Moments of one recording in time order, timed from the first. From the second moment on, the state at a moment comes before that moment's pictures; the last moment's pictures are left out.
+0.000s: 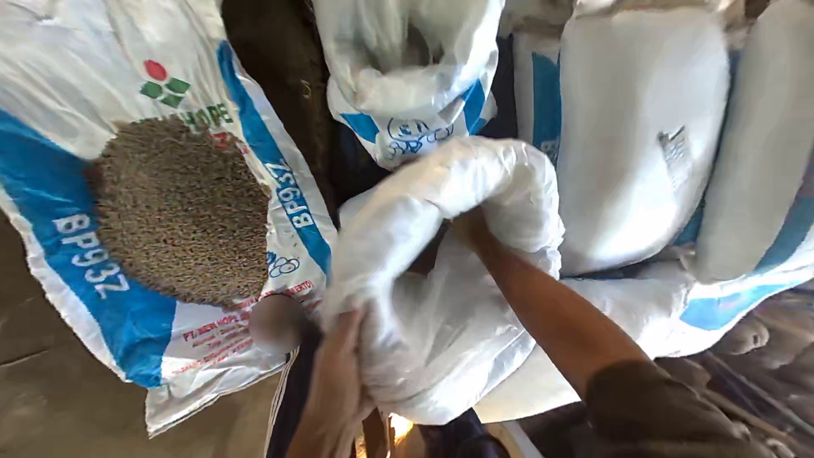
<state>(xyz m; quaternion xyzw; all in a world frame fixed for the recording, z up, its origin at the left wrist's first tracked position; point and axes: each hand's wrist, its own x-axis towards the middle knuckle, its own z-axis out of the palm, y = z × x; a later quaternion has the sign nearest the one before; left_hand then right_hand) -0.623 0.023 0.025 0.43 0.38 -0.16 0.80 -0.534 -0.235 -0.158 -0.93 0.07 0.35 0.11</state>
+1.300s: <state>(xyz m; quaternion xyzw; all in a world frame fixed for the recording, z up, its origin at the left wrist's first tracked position) -0.606 0.014 -0.003 0.48 0.39 -0.16 0.77 -0.506 -0.283 -0.127 -0.82 0.16 0.43 0.34</state>
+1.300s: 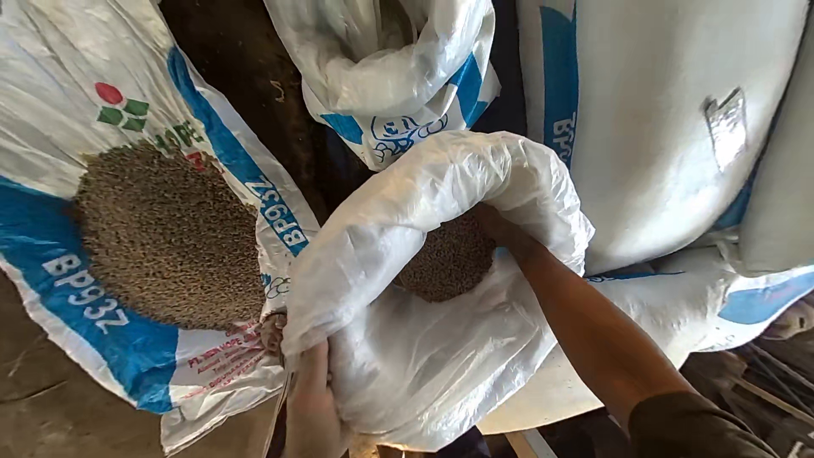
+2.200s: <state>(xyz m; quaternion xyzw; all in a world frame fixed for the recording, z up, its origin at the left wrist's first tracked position) -0.647 0.059 -0.016 0.30 0.34 -0.26 0.85 -0.409 0.063 0.019 -0.85 -0.06 0.45 0.27</state>
